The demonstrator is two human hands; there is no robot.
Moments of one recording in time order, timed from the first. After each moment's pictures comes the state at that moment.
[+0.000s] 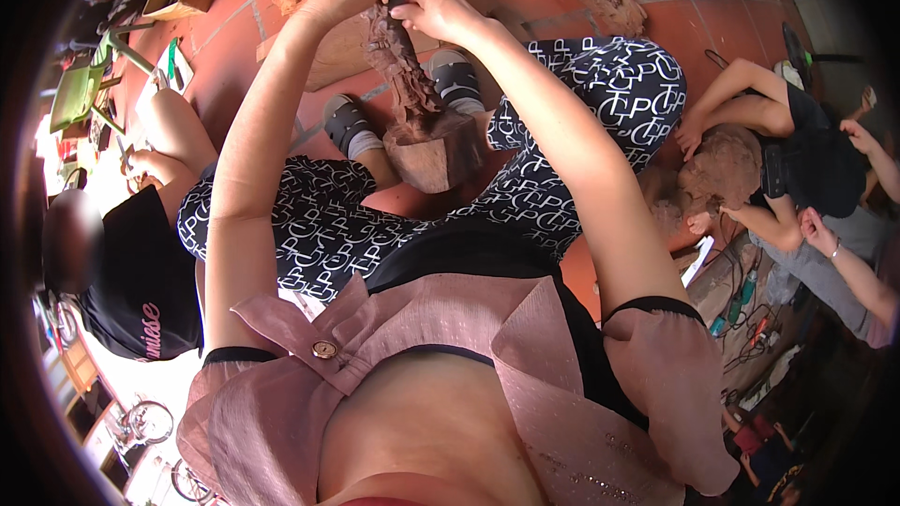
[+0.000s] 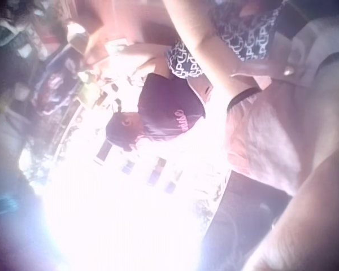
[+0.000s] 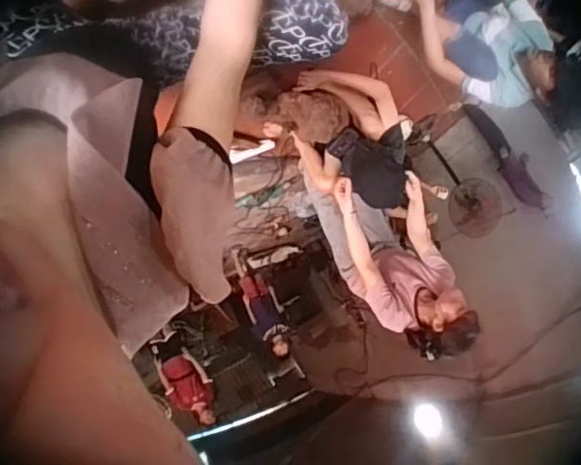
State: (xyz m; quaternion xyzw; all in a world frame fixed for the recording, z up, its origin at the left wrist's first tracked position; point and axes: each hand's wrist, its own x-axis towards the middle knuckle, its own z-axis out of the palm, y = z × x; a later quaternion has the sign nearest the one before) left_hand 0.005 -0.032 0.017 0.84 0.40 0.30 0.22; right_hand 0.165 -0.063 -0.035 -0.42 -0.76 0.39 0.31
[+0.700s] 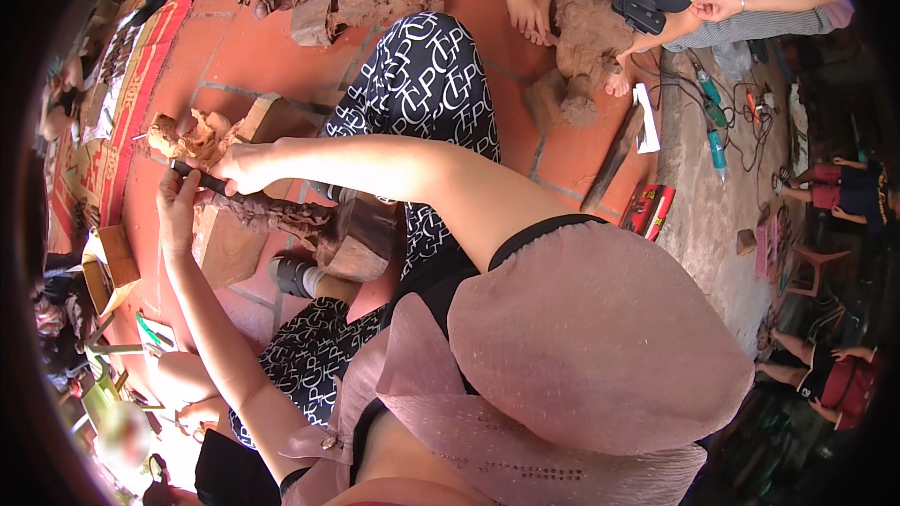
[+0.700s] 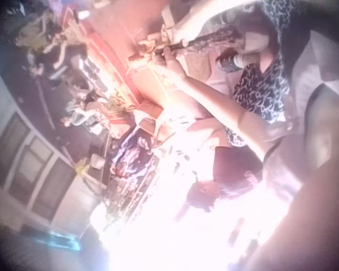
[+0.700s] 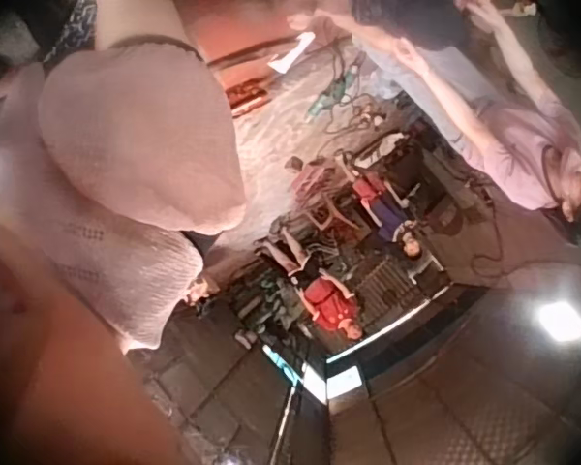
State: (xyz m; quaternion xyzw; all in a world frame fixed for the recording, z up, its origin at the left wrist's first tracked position) left_hand -0.007 -0.027 0.028 0.68 0.43 0.28 0.52; right_hand 0.158 -0.060 -0.042 -0.40 -0.76 0.37 0.34
